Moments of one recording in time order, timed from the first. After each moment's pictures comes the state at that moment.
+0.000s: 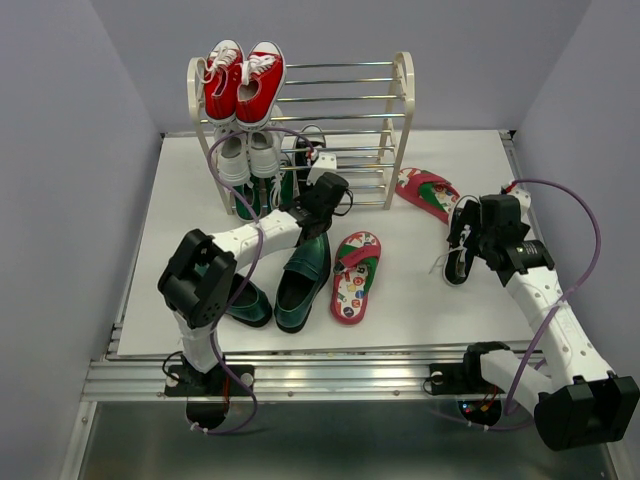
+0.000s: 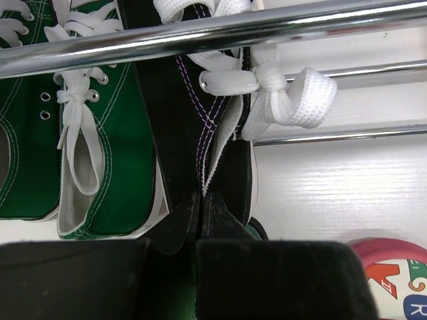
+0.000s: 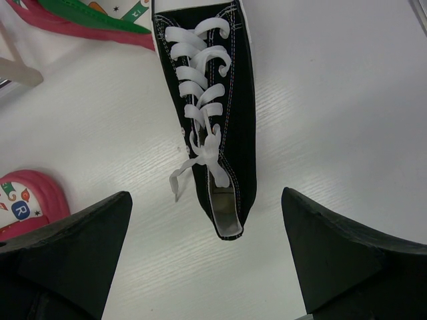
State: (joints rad) left arm -0.74 1.79 1.28 -0.14 -0.68 -0.31; right arm 0.12 0.98 0.89 -0.68 0.36 0.48
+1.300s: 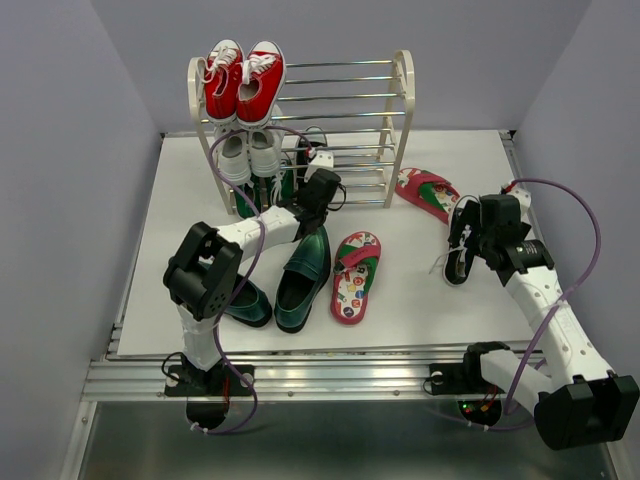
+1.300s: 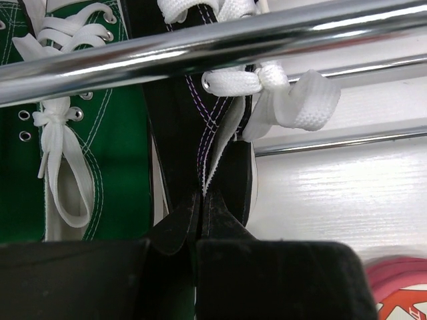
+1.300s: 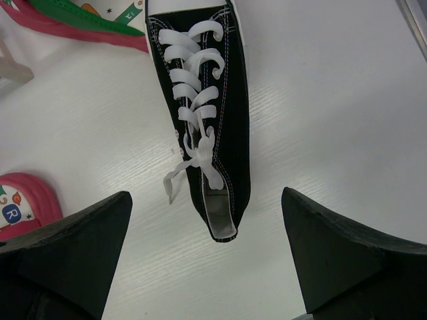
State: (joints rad) left arm -0.68 1.85 1.28 -0.05 -0.59 -0.24; right arm 0.12 0.98 0.89 -0.68 0.38 0.47
